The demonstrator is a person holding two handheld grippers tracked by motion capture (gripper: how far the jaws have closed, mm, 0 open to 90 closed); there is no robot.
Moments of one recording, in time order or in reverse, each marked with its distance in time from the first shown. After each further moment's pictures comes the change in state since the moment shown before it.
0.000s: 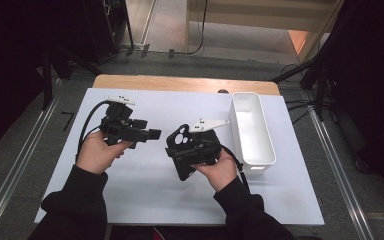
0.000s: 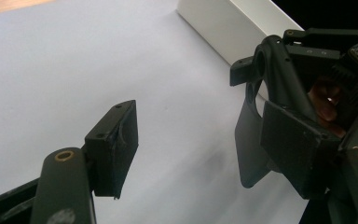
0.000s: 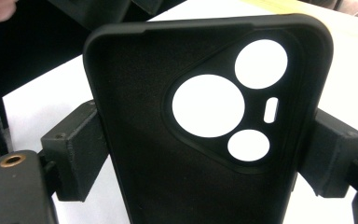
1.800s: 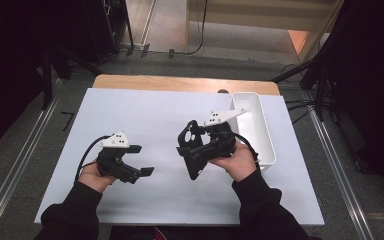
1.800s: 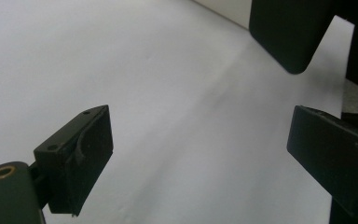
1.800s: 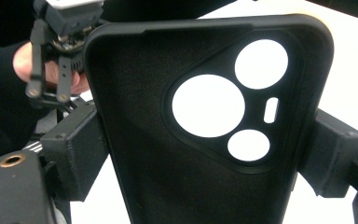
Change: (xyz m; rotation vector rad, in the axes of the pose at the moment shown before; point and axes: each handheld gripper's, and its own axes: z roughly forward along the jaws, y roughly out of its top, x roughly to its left) left arm 0.014 -0.095 0.021 -0.038 -0.056 0.232; right arm -0.025 0.011 -0.033 0.009 0.180 -0.056
